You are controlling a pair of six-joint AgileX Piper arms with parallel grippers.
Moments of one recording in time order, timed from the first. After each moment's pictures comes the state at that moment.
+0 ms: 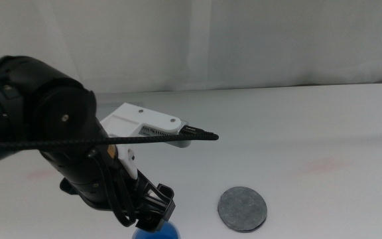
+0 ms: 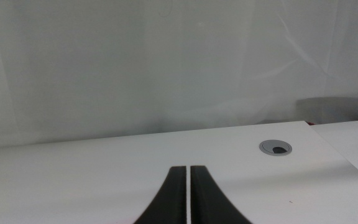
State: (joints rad) left arm -0.80 1.43 -1.08 0.00 1.11 -0.18; right arm 0.03 0.11 0.00 0.10 0.04 -0.07
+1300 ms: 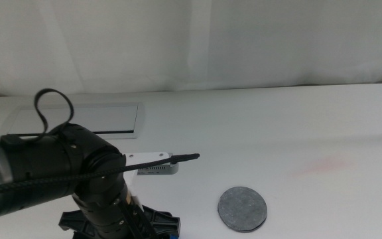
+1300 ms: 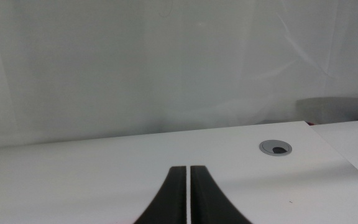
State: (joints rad) left arm -0.80 1.58 -0.87 -0.01 0.89 -0.57; right arm 0.03 0.11 0.00 0.10 0.04 -0.07
